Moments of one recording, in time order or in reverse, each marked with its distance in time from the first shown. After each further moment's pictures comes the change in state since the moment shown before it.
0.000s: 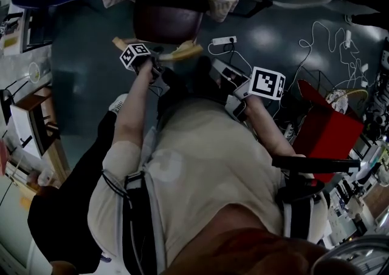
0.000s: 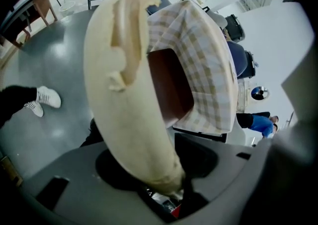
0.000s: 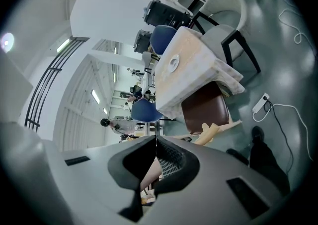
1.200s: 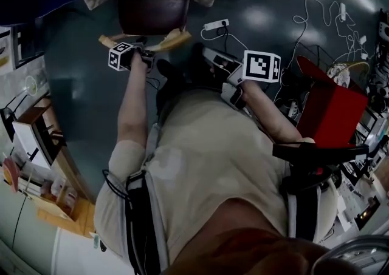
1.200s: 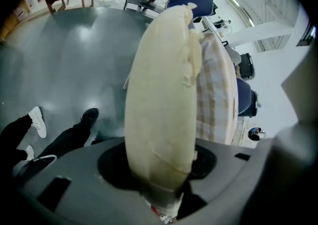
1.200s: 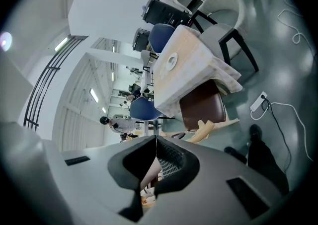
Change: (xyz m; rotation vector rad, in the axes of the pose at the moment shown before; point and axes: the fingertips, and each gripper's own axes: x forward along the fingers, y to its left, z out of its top) left arm -0.005 -0.001 0.031 -0.319 -0.196 -0.080; right arm 0.002 -0.007 -0.004 0.008 0.020 -0.017
